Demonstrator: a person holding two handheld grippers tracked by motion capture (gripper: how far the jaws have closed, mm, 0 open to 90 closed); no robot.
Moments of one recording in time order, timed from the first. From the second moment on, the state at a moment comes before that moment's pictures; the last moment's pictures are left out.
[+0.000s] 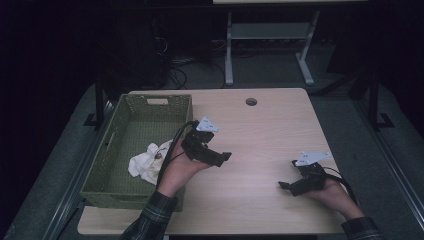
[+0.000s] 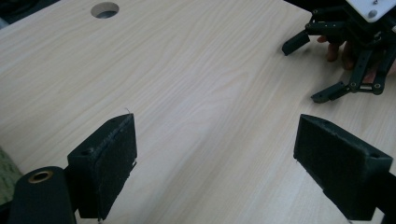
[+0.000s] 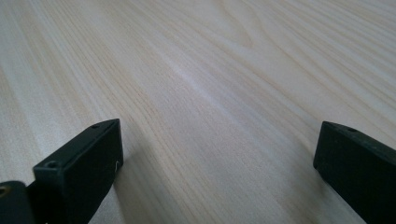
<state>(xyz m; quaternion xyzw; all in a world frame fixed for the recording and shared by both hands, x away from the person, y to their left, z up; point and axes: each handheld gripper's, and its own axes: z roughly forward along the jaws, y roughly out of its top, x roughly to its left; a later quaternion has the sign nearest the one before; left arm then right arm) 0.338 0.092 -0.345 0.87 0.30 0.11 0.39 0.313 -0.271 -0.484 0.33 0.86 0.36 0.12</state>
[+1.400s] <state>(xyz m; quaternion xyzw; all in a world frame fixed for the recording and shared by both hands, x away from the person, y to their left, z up) 0.354 0.203 -0.334 0.82 0.39 0.18 0.37 0.313 -0.271 -0.484 0.33 0.86 0.36 0.12</state>
